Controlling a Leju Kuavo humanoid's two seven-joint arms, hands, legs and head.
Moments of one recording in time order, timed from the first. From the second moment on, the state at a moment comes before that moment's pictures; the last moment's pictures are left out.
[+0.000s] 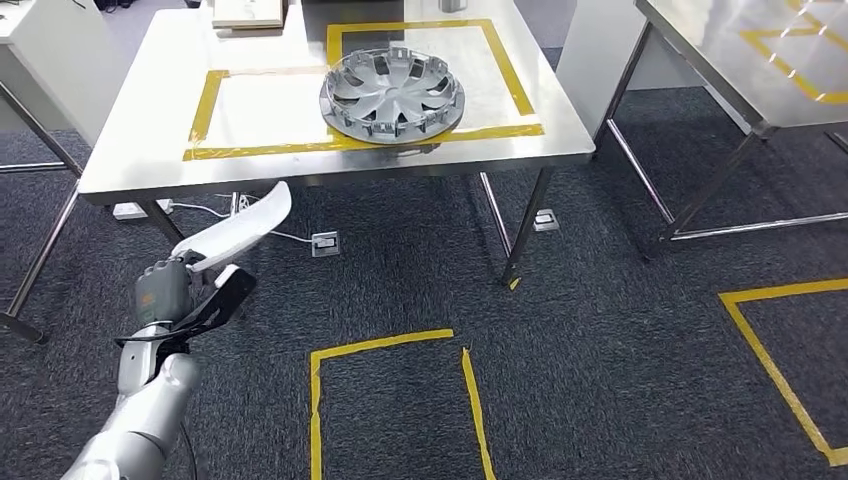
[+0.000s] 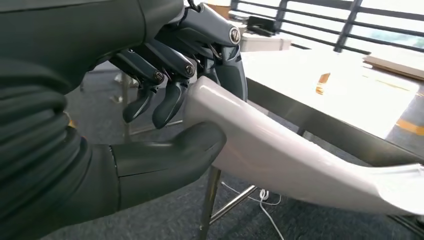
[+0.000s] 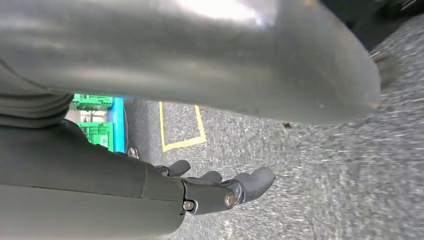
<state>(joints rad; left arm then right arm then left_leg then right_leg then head) -0.60 -0.01 0.05 -0.52 -1.13 0.49 -0.32 -0.09 0.19 -1.28 -0.23 1.15 -0.27 0.31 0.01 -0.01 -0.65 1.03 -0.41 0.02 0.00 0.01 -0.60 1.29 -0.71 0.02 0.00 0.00</state>
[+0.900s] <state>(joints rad) -0.71 0.38 -0.22 -1.08 -0.78 -0.15 -0.51 -0.09 0.19 -1.28 -0.23 1.13 -0.23 0.32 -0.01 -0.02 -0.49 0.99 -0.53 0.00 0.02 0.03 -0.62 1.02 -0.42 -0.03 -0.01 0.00</state>
